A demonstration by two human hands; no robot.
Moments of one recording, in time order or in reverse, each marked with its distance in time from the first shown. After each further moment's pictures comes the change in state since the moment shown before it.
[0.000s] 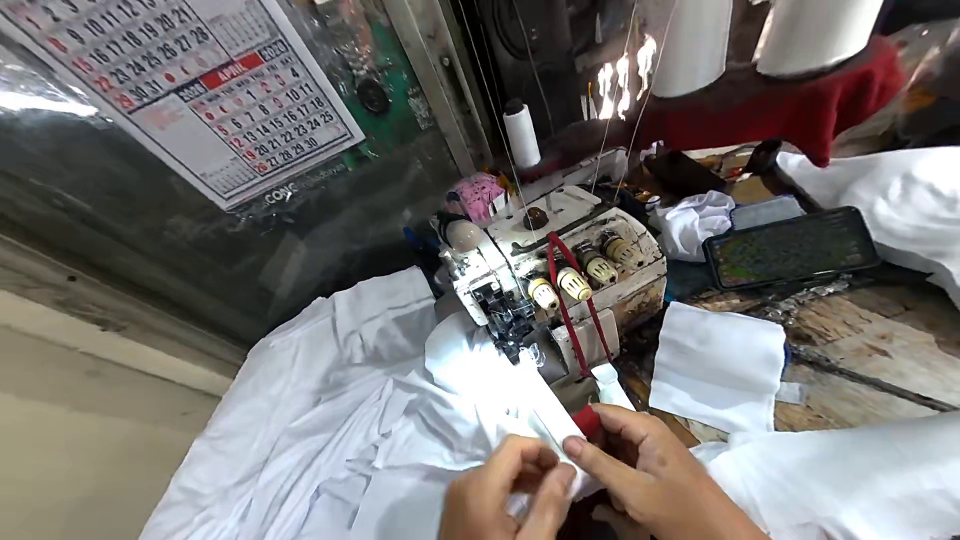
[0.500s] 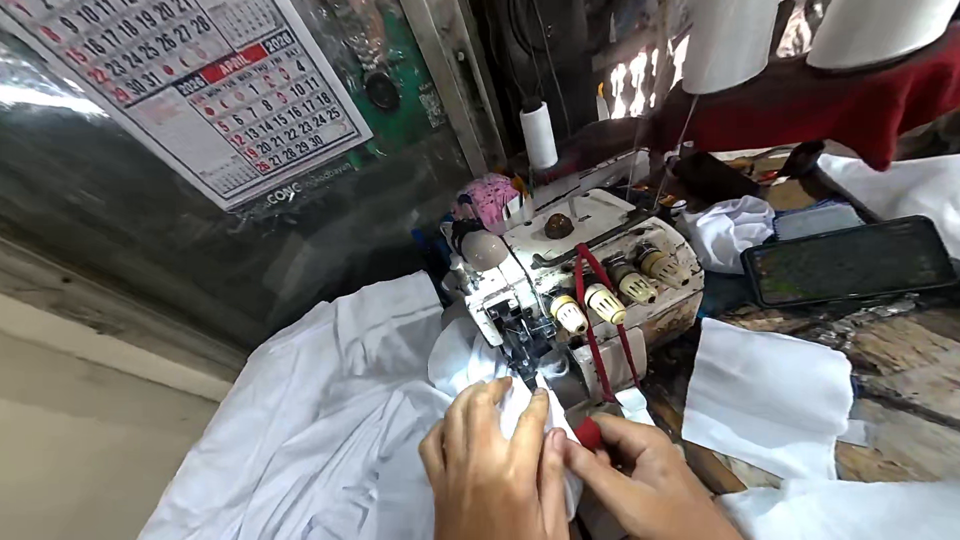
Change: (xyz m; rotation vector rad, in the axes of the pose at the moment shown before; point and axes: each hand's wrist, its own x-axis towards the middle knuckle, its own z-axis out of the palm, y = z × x) left_hand 0.045 -0.011 -0.005 0.808 0.168 0.142; right_hand 0.029 0.007 0.020 0.031 0.094 -0.051
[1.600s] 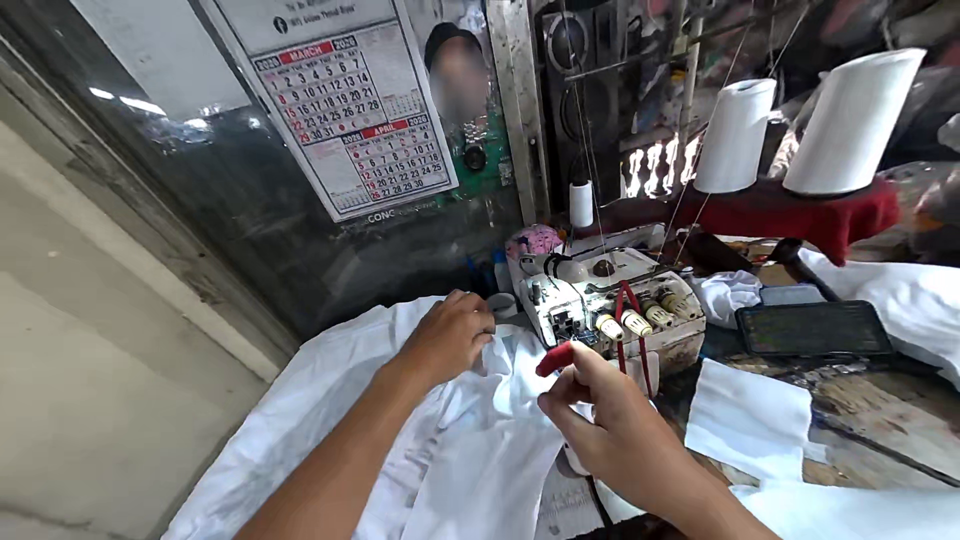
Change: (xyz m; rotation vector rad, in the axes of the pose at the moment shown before) left_hand 0.112 -0.139 -0.056 0.011 -0.226 0.342; right_hand 0.026 -0.092 0.046 -0.345 -0.131 -0.342
